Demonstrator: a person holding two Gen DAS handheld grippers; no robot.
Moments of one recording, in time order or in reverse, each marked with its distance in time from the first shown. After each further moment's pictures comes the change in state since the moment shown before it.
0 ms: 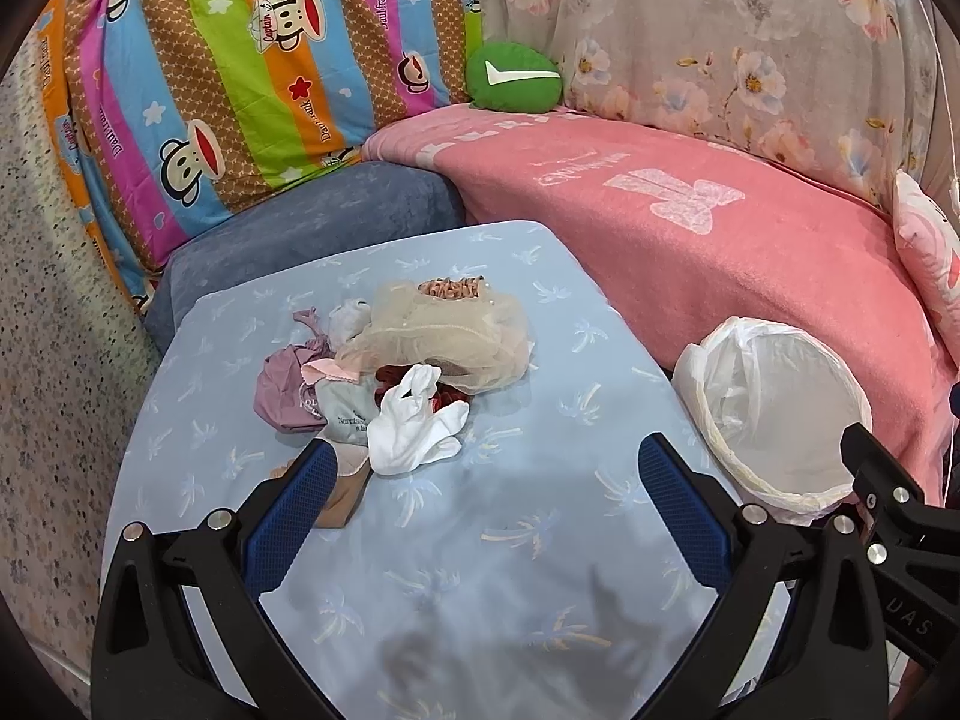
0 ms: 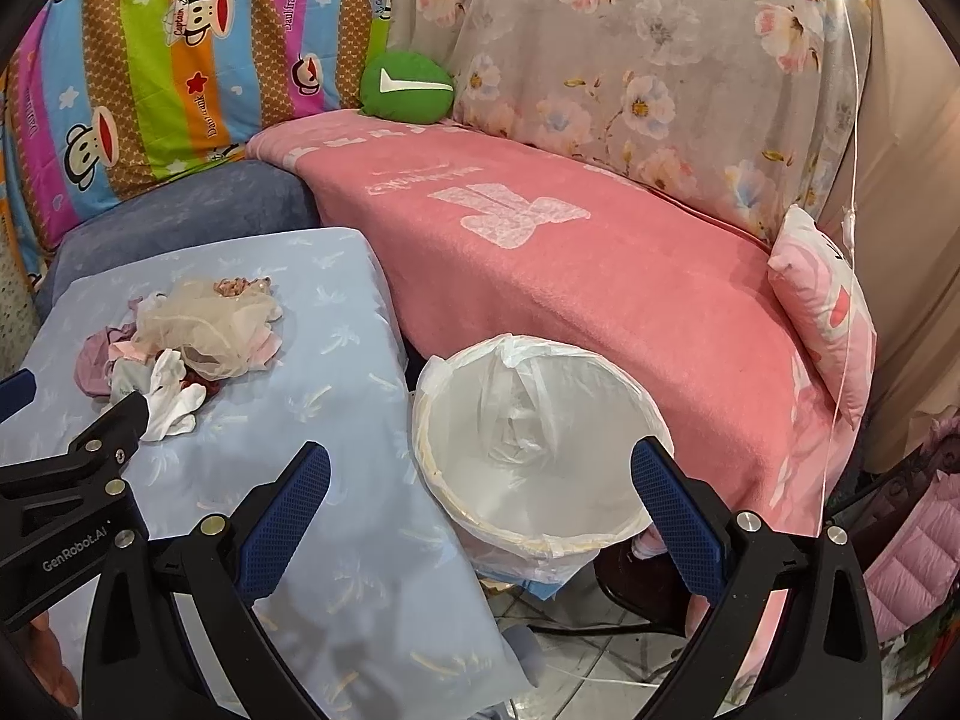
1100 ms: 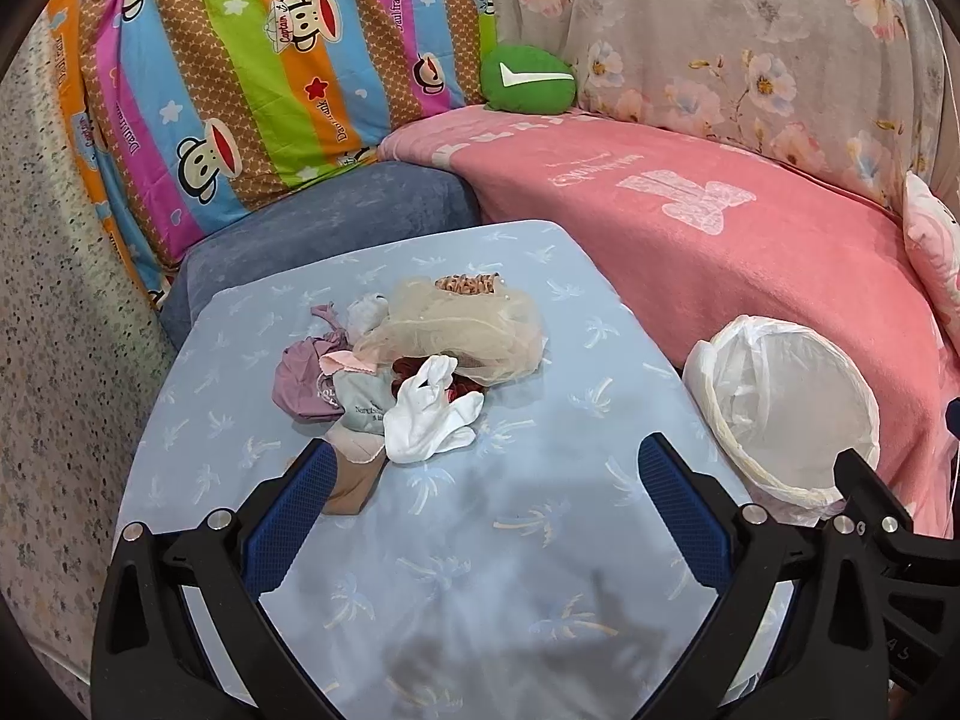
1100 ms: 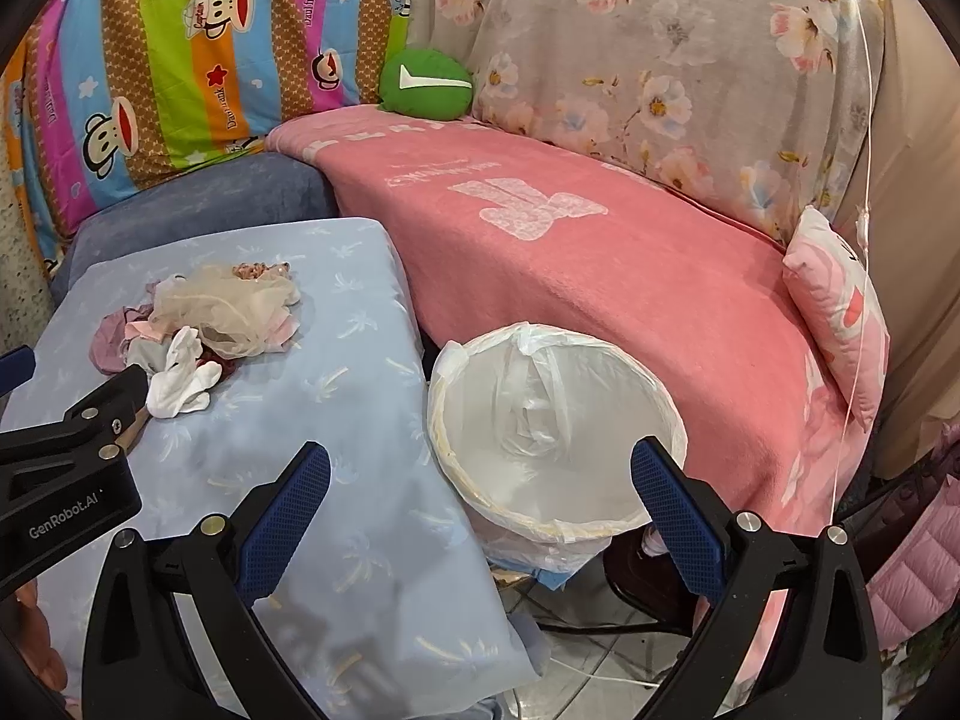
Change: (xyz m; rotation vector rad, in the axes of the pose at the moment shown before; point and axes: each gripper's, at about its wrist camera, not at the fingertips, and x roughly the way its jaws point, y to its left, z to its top) left arm -0.005 0.005 -0.010 -0.013 -0.006 0.032; right arm -0.002 0.001 -0.014 -0.024 0.003 0.043
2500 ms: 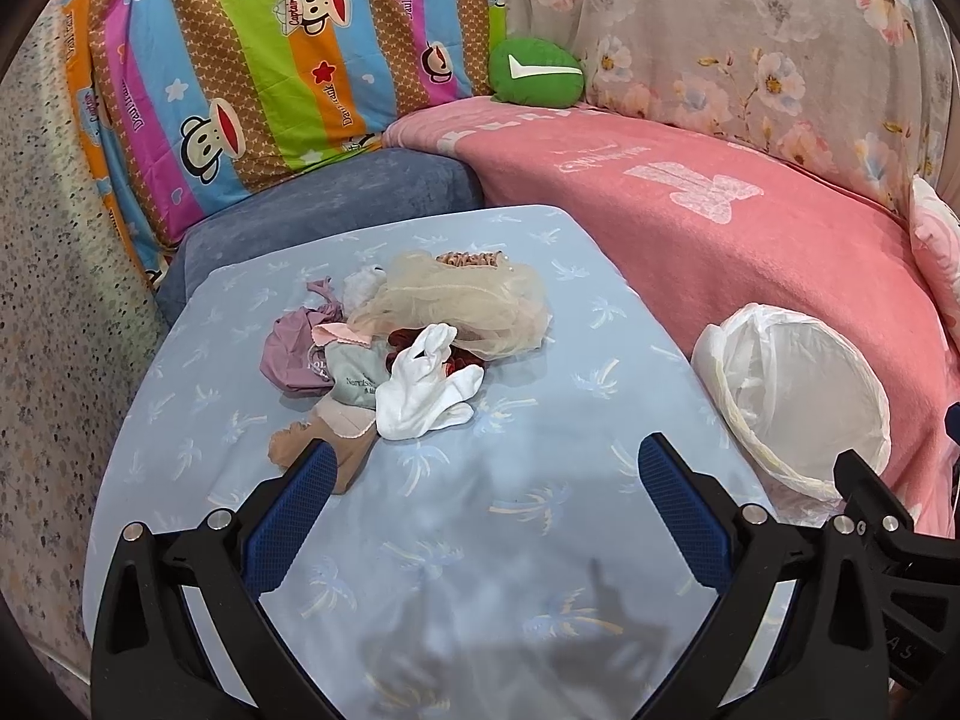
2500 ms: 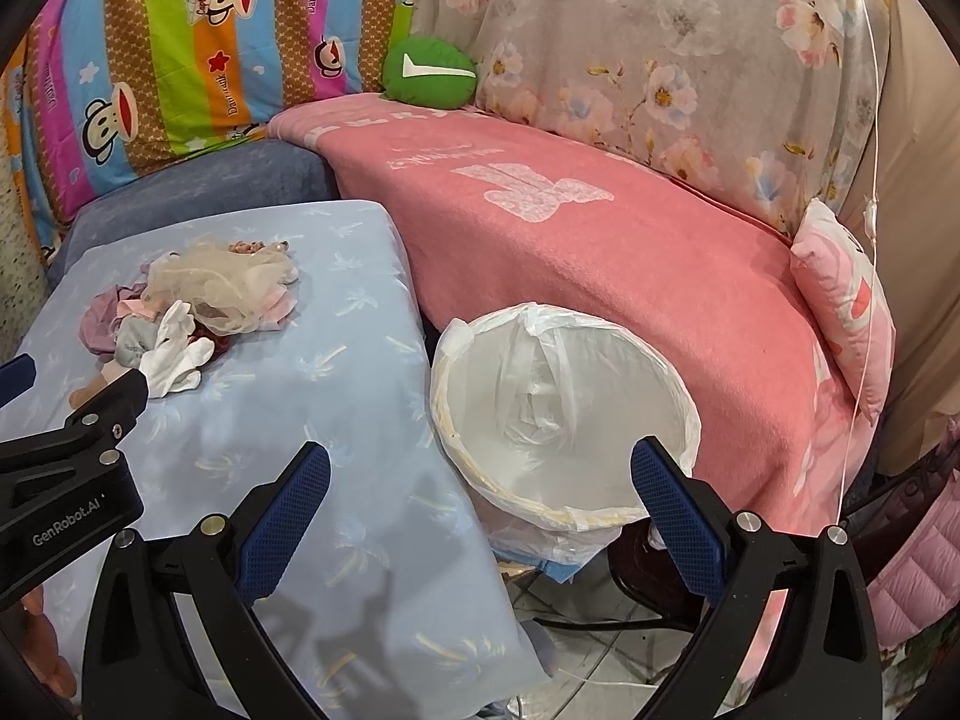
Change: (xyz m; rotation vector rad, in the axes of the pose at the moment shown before) left arm 0.012 0.001 -0.017 -0.032 0.006 -0.001; right arm 0.016 0.005 -0.013 -0.015 0.015 -0.004
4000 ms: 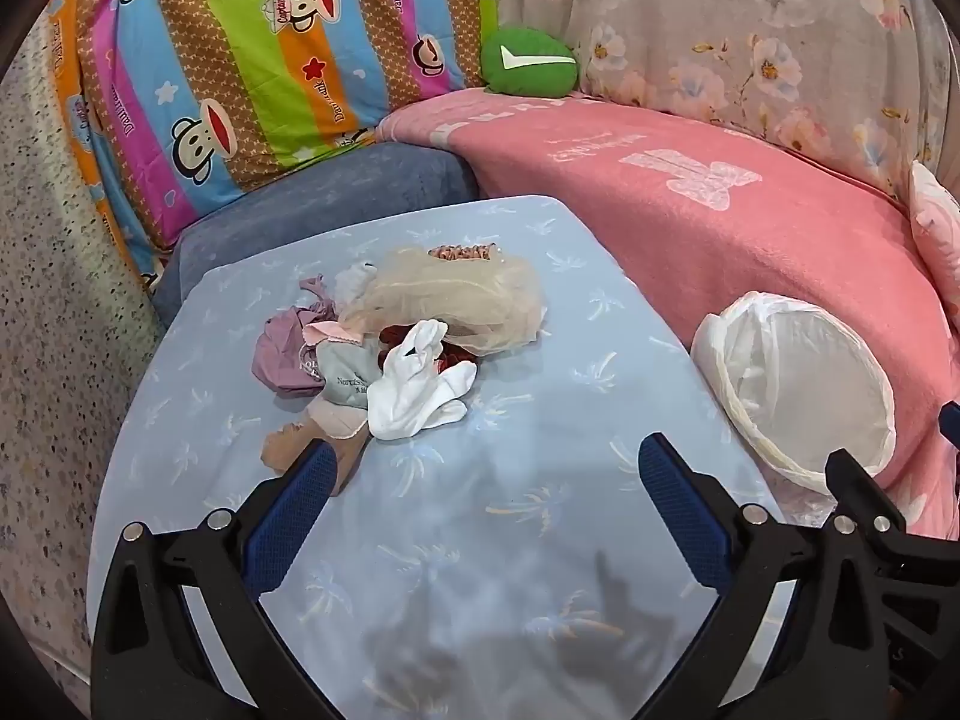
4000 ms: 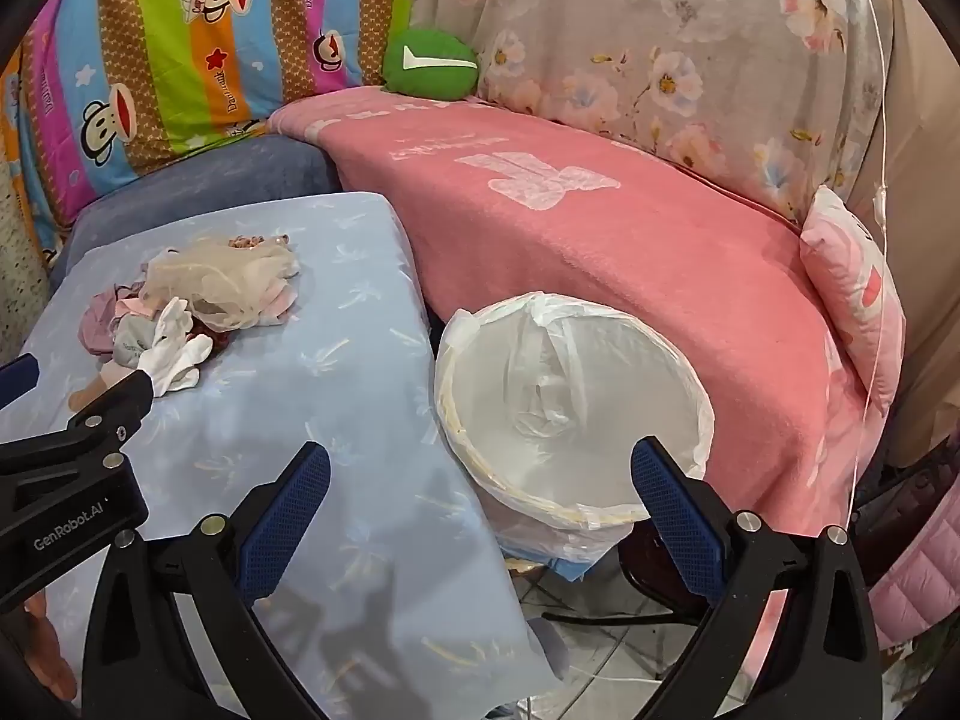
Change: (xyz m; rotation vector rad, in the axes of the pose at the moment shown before) left arm 0.008 -0.007 -0.001 0.028 0.021 0.010; right arm 0.012 0.000 -0.002 0.016 0.018 0.018
